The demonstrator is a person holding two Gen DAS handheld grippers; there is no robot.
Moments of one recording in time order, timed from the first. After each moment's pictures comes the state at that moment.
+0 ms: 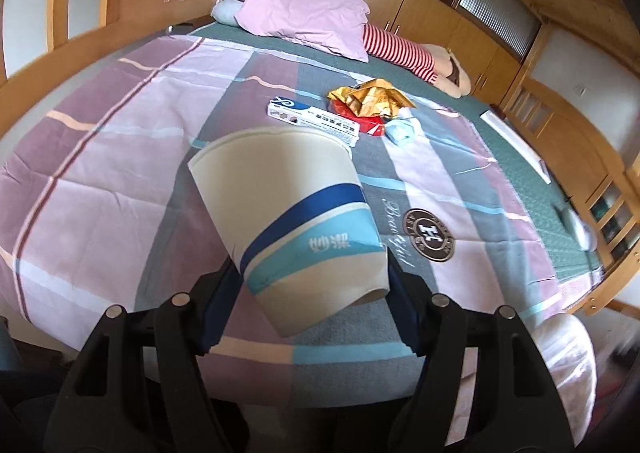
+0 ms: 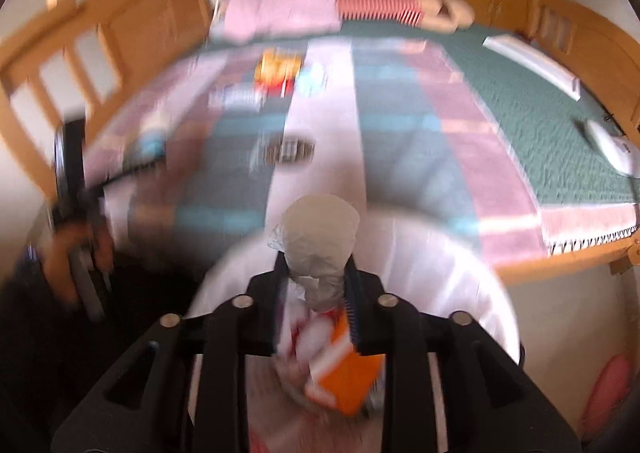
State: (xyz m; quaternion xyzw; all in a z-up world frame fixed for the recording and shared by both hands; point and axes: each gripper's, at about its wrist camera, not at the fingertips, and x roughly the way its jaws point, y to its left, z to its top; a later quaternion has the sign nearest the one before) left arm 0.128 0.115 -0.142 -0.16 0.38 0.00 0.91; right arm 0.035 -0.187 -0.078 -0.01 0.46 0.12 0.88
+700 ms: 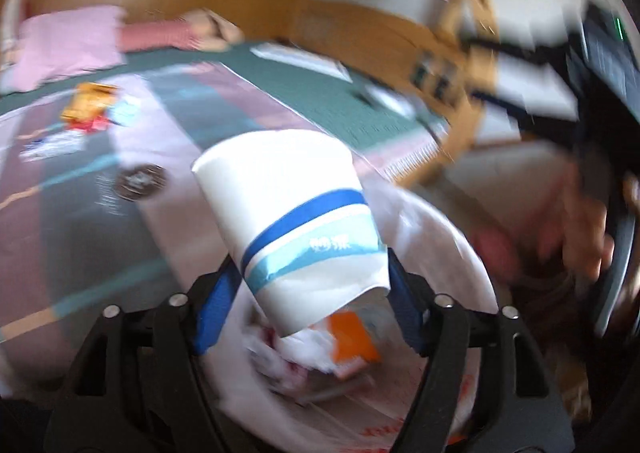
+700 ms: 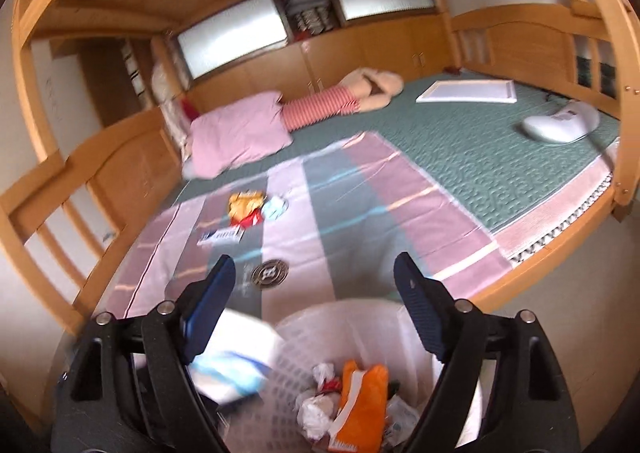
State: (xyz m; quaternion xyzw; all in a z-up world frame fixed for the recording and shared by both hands) left arm 0.021 -0.076 -0.111 0.00 0.37 -0.37 0.85; right arm -0.008 -0.271 -0.005 0.16 0.26 0.04 0.95
